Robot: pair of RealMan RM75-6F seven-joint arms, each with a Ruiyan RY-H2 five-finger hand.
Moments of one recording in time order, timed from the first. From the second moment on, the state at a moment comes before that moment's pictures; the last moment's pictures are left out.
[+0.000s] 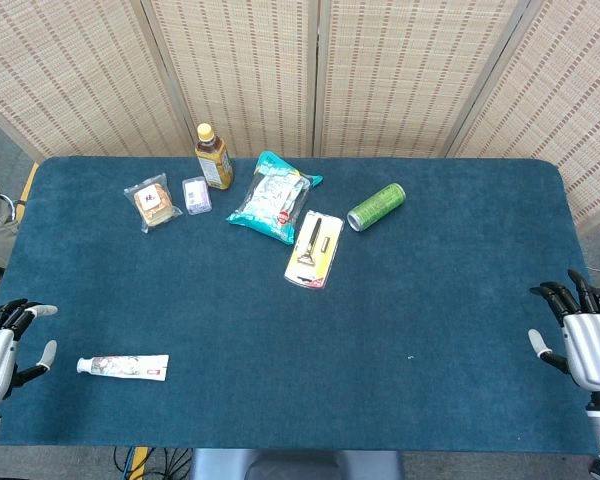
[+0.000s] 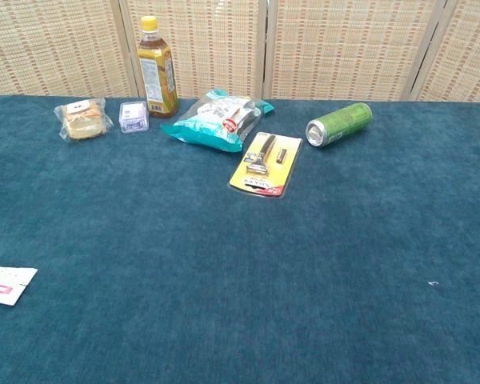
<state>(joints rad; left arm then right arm) -0.10 -1.05 -0.09 -1.76 1.42 1.47 -0.02 0.07 -1.00 0.09 -1.79 -1.45 1.49 -0.17</state>
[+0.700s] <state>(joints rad) -0.13 -1.01 -0.06 -1.71 1.43 1.38 0.00 0.09 -0.94 0.13 -1.83 -1.46 1.52 -0.17</state>
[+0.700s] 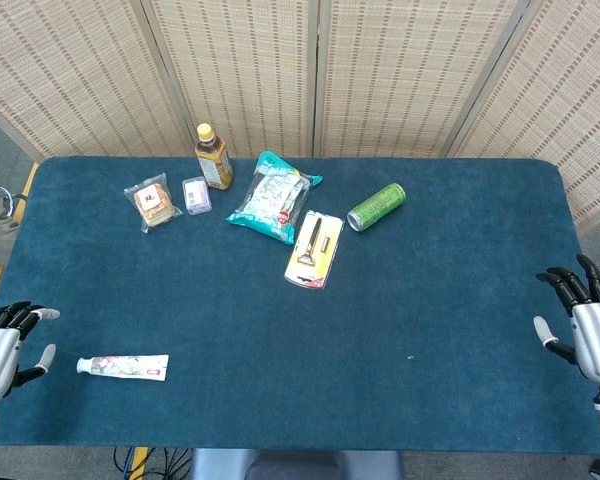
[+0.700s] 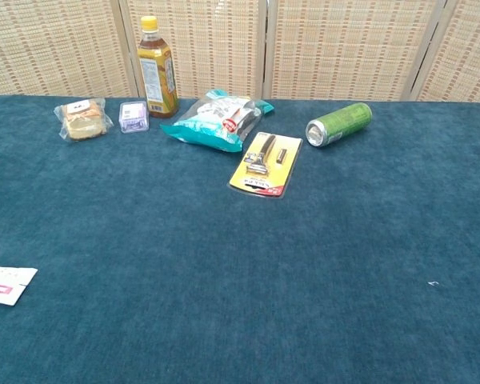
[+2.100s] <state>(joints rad) -0.22 -1.32 0.03 -1.16 1.45 1.13 -0.16 0.08 -0.91 0.12 -1.93 -1.46 1.54 -0.22</state>
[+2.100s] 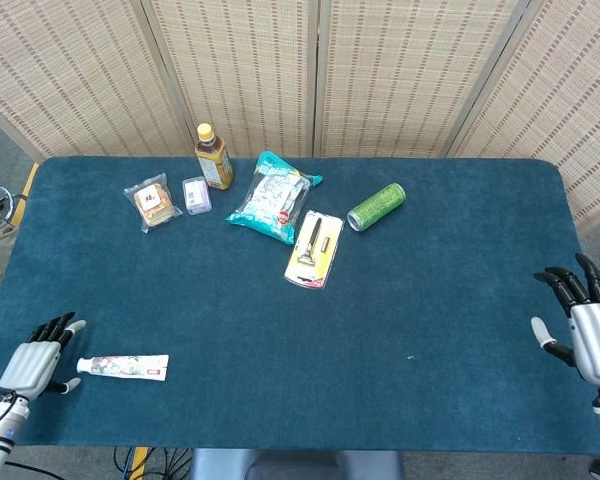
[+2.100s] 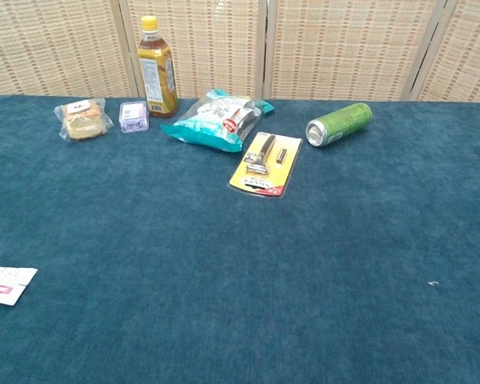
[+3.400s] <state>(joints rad) -0.47 -1.51 -0.07 -1.18 1.47 1.02 -0.12 0.05 -0.91 0.11 -1.88 -1.46 1.55 -0.15</state>
